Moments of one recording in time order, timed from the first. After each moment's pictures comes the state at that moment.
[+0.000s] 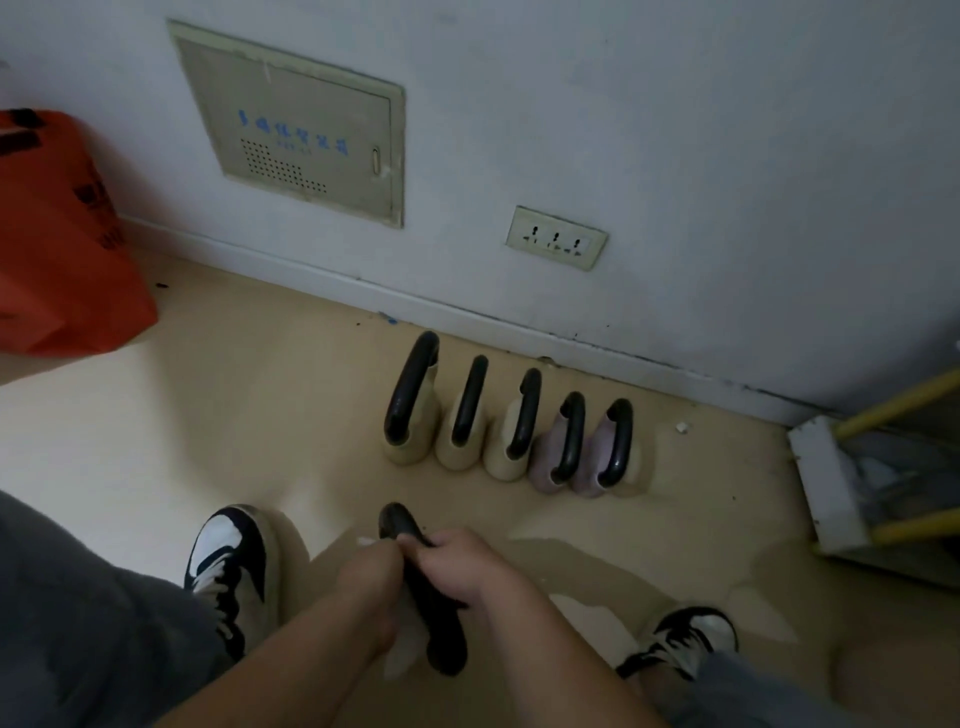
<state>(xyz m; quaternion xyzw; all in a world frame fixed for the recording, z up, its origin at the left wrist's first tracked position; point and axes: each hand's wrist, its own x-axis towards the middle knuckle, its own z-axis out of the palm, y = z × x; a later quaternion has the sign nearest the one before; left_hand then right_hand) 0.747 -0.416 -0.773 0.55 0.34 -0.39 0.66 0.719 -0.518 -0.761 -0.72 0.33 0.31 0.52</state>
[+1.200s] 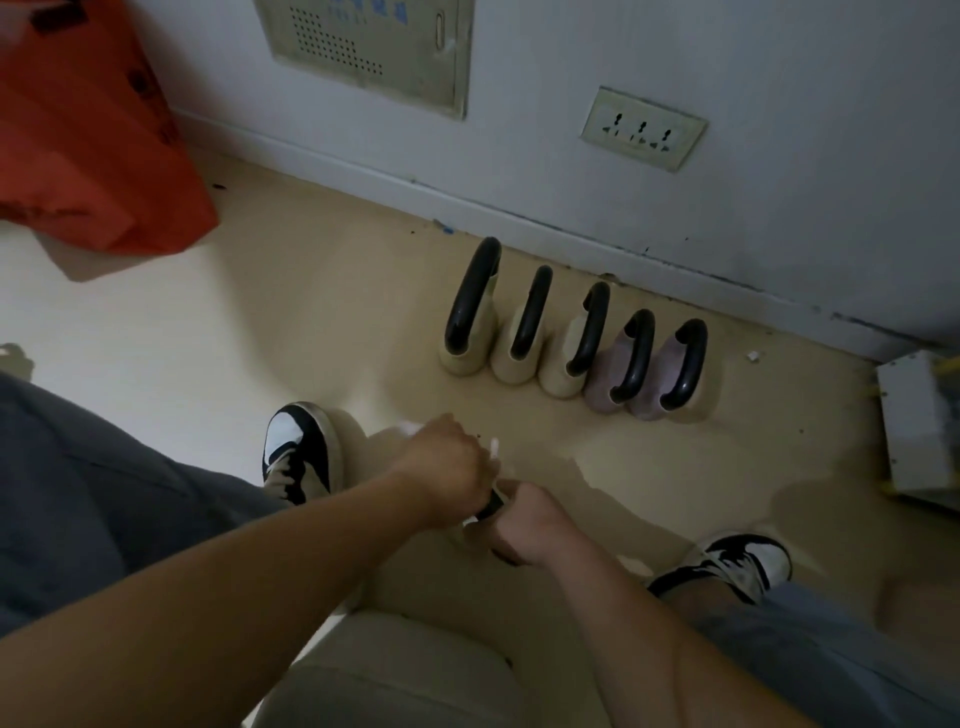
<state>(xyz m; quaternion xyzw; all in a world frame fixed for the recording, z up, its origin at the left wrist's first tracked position) 0.765 -0.396 -0.764 0.88 -0.44 -0.19 -0.02 0.672 -0.517 -0.809 -0.80 0.29 0.36 0.37</state>
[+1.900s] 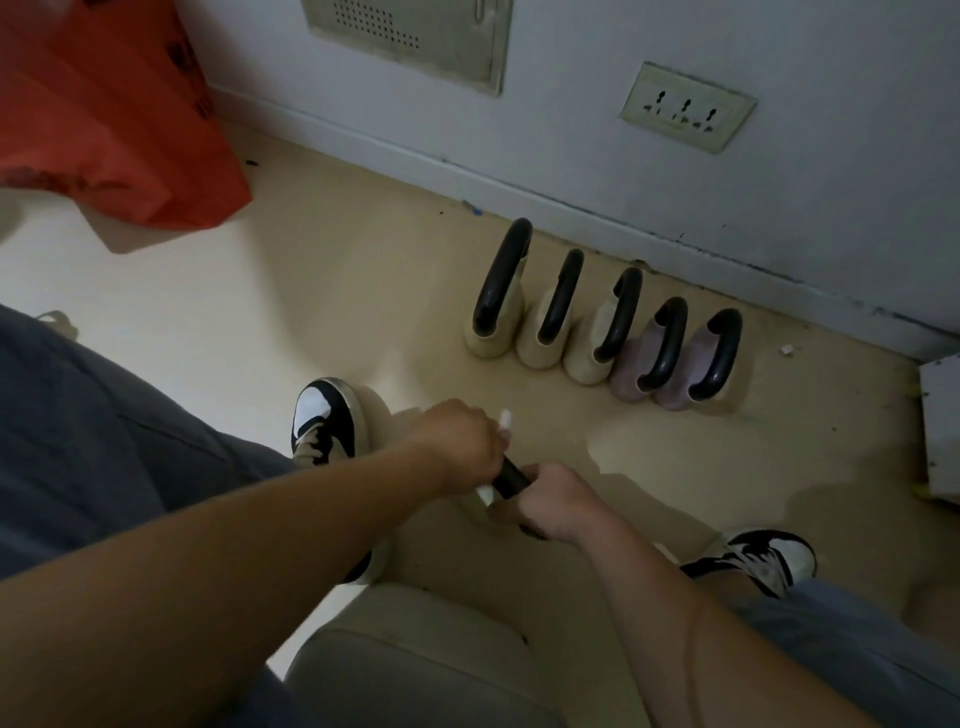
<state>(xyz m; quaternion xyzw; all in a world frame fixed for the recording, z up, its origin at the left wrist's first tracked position) 0.772 -0.384 -0.756 0.89 -0.39 -0.24 0.01 0.677 -0.522 -0.800 -0.79 0.28 0.36 0.41</state>
